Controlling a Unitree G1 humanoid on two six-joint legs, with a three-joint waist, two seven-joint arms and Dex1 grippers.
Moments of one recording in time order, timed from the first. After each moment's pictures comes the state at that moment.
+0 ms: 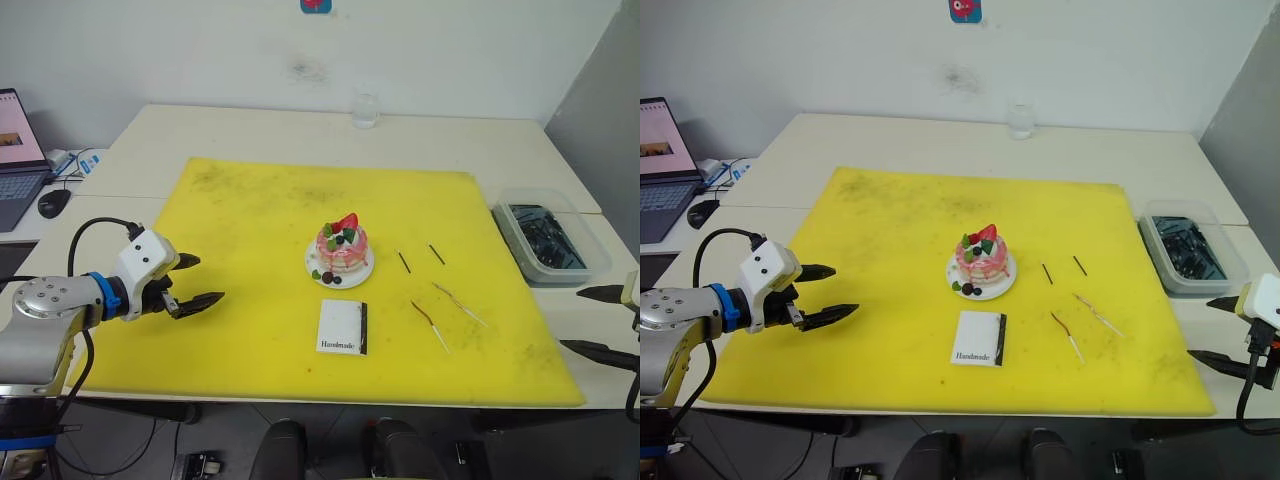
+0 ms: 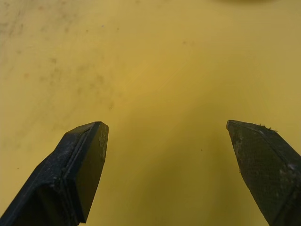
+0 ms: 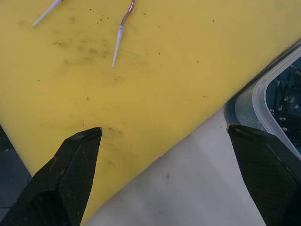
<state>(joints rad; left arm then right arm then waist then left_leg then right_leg) -0.16 0.95 0.20 -0.03 -0.29 0.38 -1.04 0.31 -1.11 -0.63 -0.27 0.30 0.38 1.26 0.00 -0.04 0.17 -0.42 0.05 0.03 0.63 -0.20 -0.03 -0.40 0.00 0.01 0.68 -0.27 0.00</state>
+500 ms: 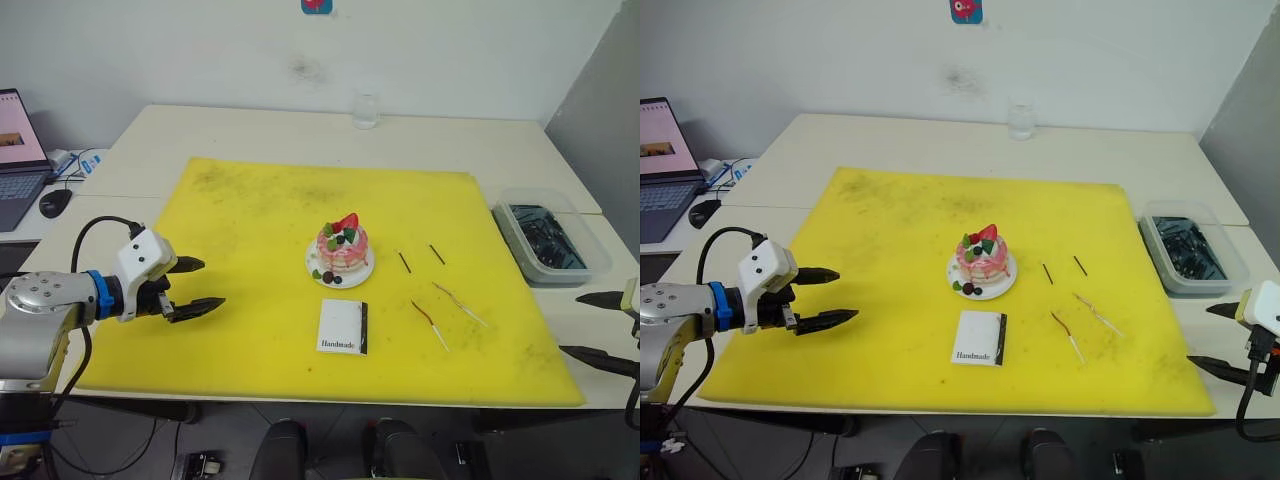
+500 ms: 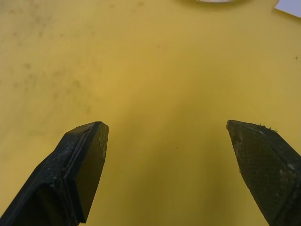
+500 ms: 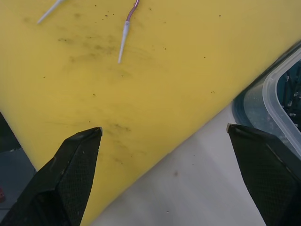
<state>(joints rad) -0.19 0.97 0.20 0.01 -0.31 0.38 -1.15 0.34 -1.08 -0.64 -0.27 0.30 0.37 1.26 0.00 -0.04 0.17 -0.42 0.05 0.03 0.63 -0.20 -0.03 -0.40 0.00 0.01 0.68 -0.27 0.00</state>
